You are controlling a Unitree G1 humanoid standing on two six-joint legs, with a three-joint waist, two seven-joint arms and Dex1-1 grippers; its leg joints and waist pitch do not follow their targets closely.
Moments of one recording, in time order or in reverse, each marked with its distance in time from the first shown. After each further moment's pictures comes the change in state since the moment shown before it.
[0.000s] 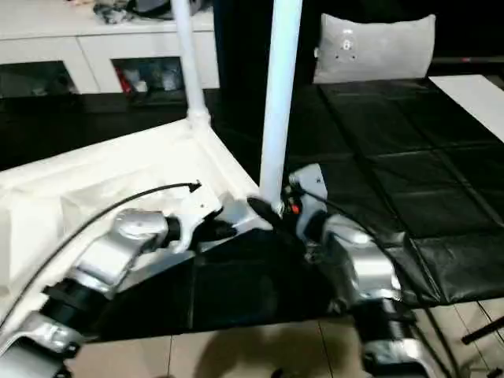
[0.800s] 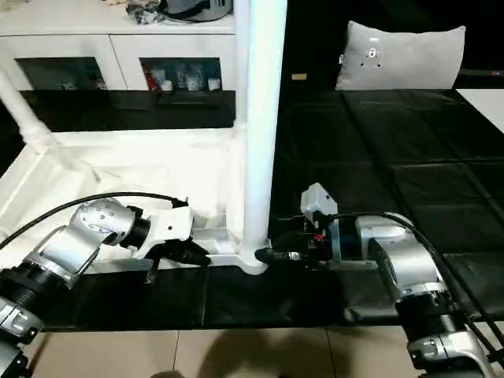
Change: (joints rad) left arm -0.066 0.197 -0.117 0.114 -0.007 -0.348 -0.405; right arm -0.026 -0.230 0.131 0.015 0.059 -0.042 0.547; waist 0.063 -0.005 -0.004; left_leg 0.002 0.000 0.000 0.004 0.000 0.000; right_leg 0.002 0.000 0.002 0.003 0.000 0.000
